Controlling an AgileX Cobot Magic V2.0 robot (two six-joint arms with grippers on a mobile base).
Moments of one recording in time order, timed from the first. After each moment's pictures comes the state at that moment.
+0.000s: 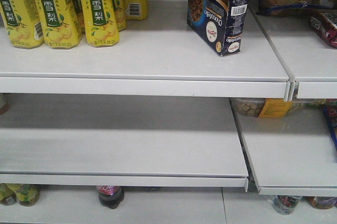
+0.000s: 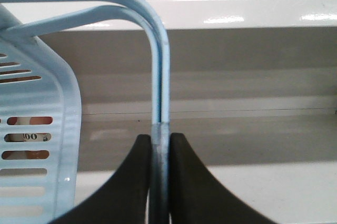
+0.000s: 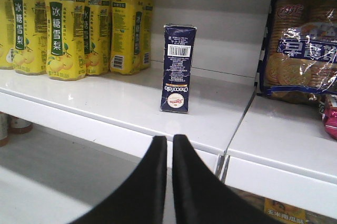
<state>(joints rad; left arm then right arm) -0.03 -0.01 0.03 -0.04 0.08 0.02 0.37 0.32 -0.45 0.06 0.17 -0.12</state>
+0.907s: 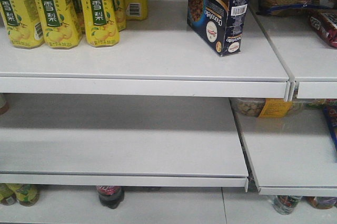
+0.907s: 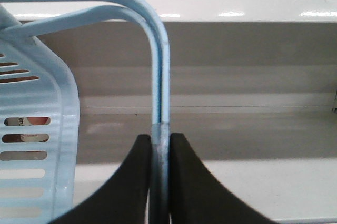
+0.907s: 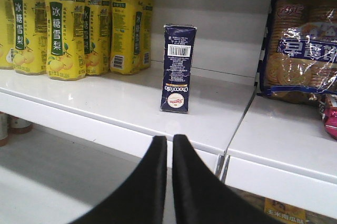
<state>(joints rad) -0.03 -0.01 0.03 -0.06 0.10 0.02 0.37 0.32 -0.45 0.06 0.17 -0.12</state>
